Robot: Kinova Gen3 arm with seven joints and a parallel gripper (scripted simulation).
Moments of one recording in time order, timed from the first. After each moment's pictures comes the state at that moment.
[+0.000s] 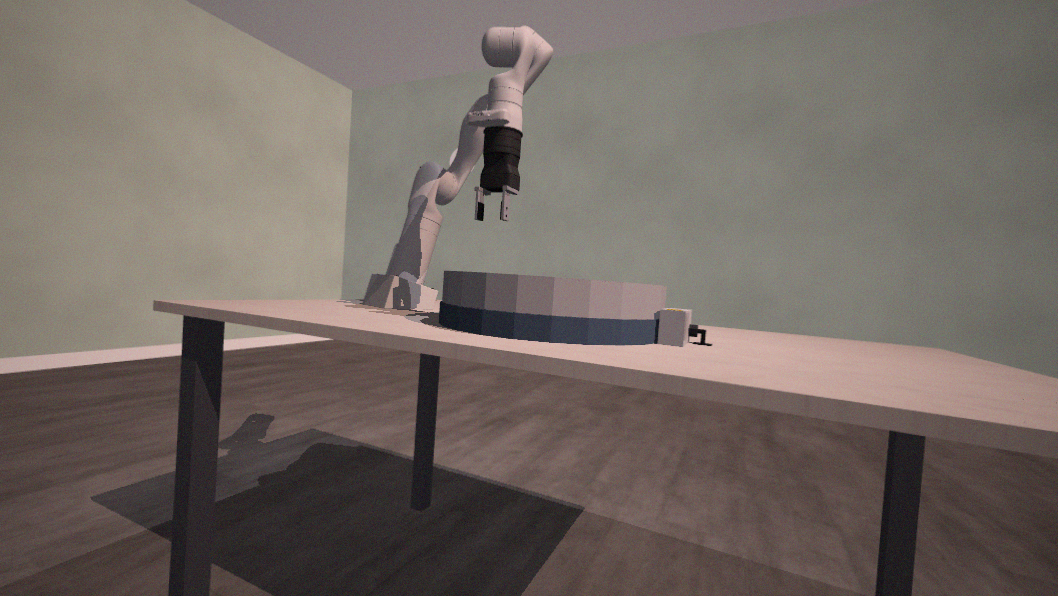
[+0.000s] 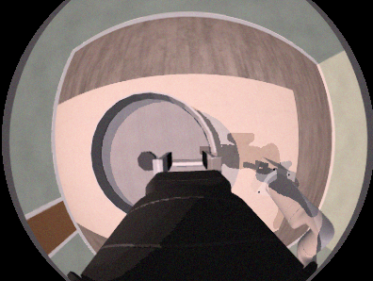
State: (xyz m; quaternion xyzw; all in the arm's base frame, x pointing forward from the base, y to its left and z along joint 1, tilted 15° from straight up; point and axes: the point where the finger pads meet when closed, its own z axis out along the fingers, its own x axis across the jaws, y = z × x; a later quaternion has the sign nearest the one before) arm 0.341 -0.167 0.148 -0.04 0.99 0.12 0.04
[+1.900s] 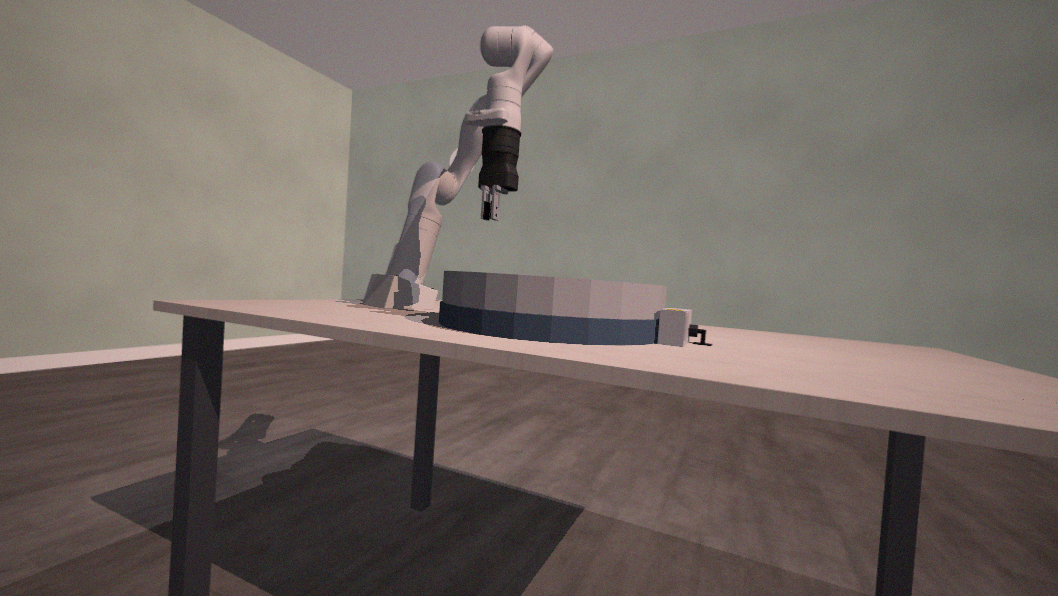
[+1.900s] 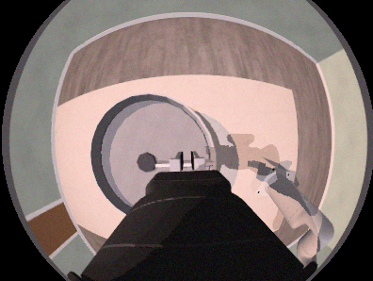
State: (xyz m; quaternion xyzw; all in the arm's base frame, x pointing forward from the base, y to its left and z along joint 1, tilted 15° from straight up) arm 0.338 -0.170 0.148 -0.04 0.99 0.12 0.04
